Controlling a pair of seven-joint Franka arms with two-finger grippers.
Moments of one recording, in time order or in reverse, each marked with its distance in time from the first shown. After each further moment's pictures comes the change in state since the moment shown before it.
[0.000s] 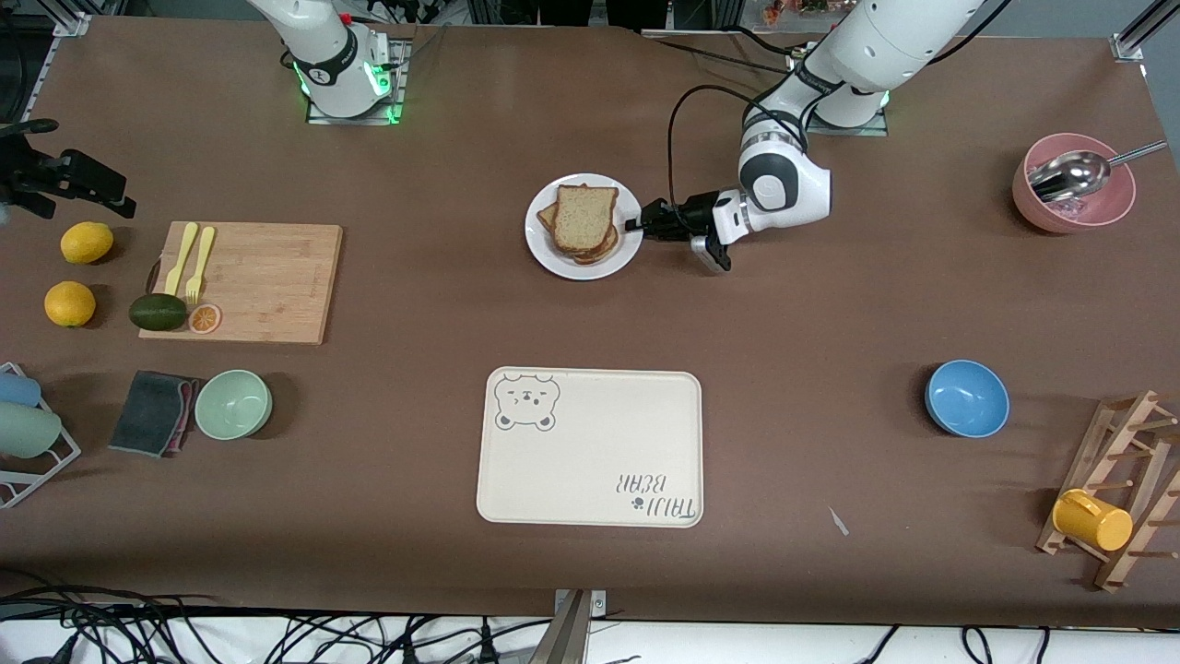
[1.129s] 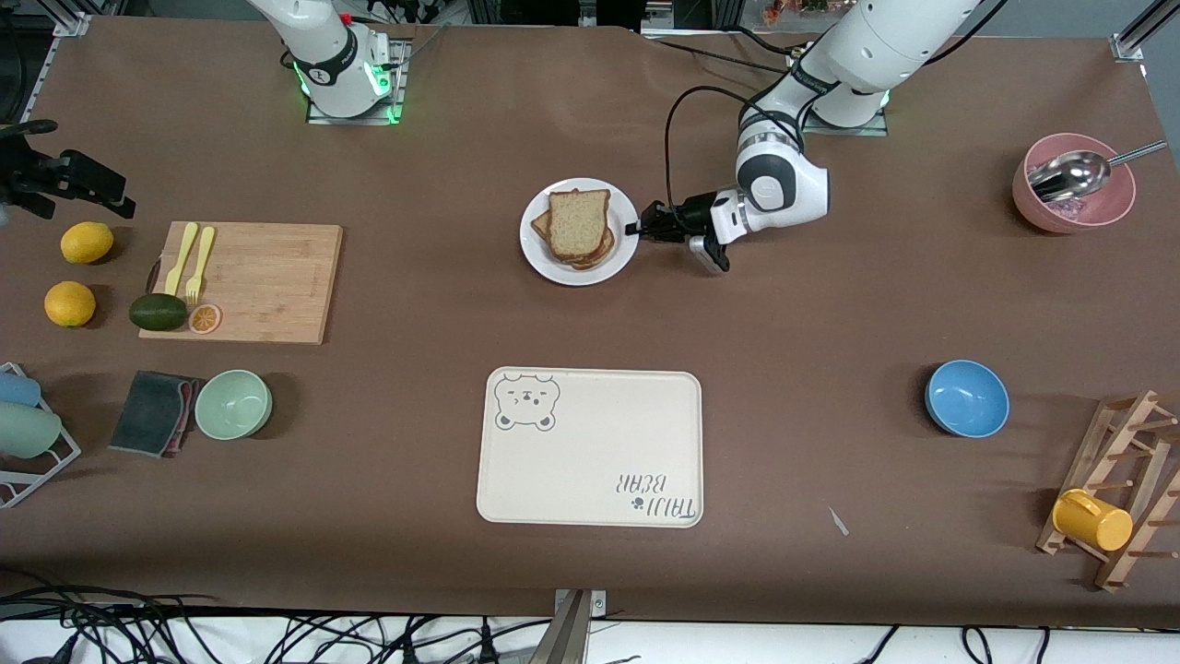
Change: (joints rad) left arm 0.006 0.005 0.010 0.013 -0.012 0.006 0.038; right arm 0.000 0.001 -0.002 0.000 0.000 0.000 0.001
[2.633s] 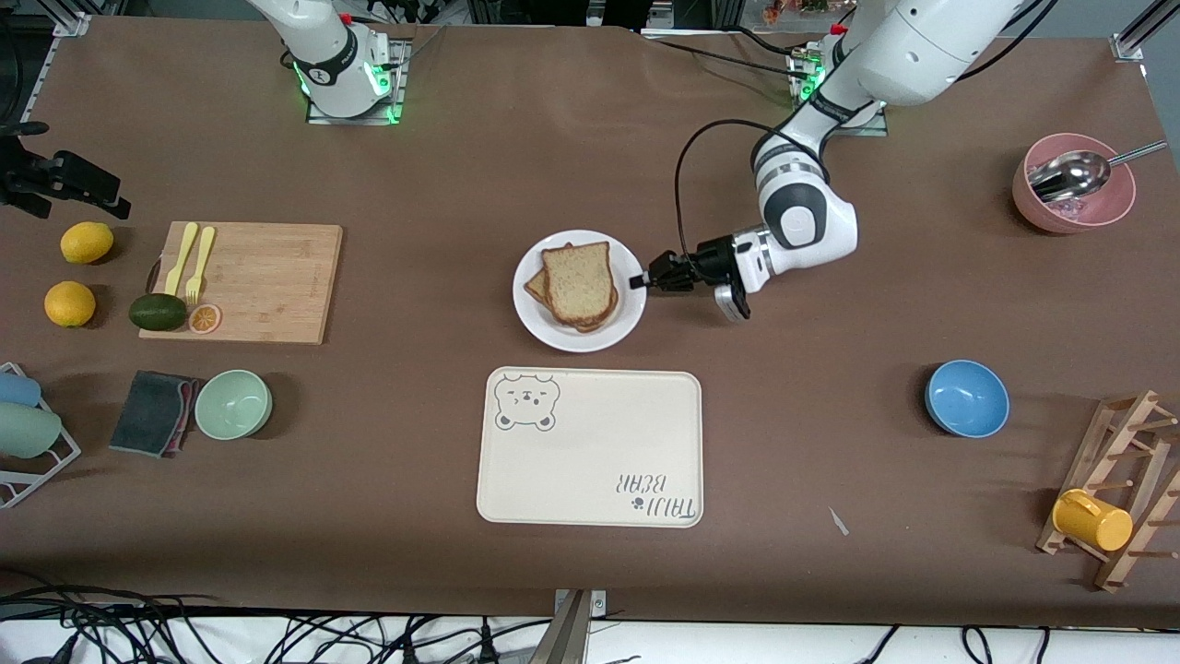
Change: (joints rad) left arm 0.075 0.006 0.054 0.209 0.115 -0.029 -0.212; right arm 0.000 0.002 -0.014 0.000 0.006 0.000 0.002
